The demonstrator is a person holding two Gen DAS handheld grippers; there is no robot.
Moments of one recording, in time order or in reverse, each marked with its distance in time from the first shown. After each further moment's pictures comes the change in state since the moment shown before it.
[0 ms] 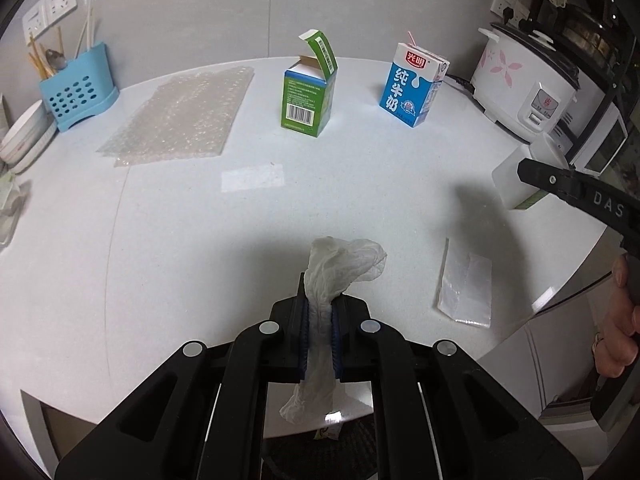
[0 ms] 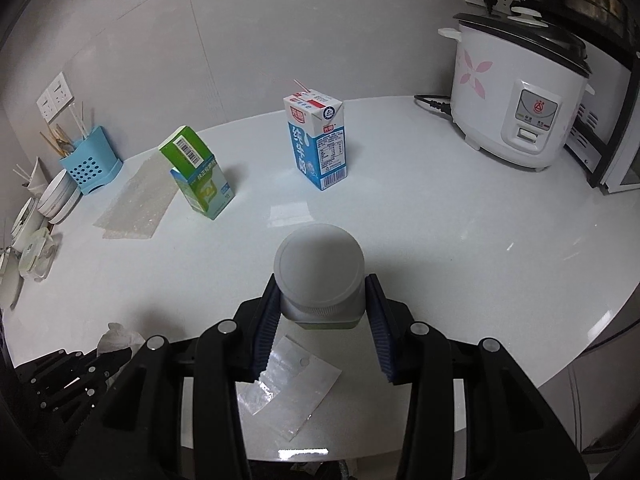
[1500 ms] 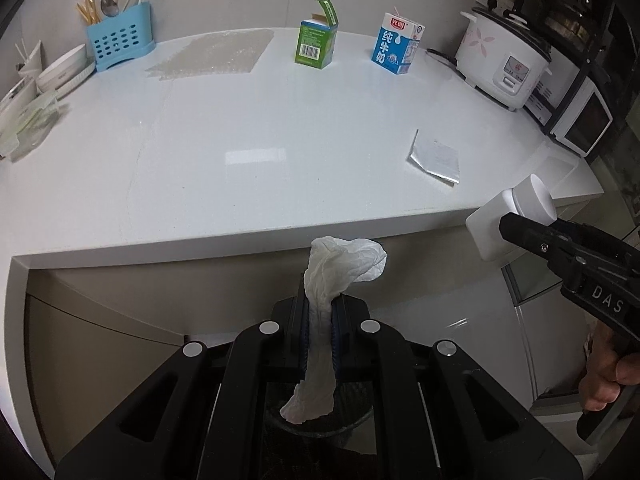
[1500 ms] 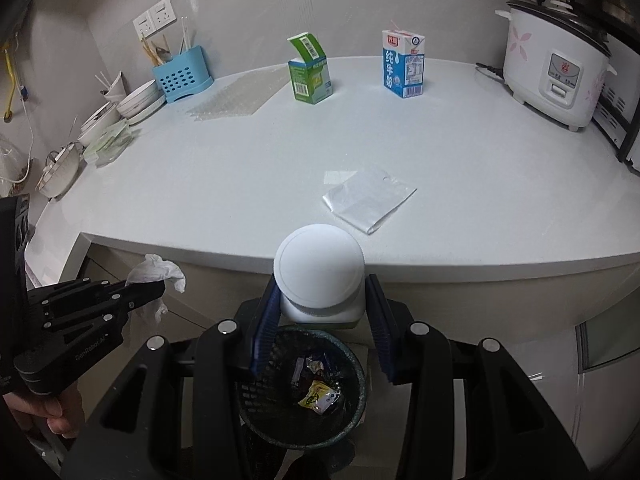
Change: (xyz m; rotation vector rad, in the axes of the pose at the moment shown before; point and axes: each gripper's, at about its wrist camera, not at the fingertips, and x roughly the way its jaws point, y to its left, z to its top) left arm -0.057 -0.004 -0.139 -0.050 0.013 -0.014; right arm -0.065 0.029 -0.156 -0.186 0.088 0.164
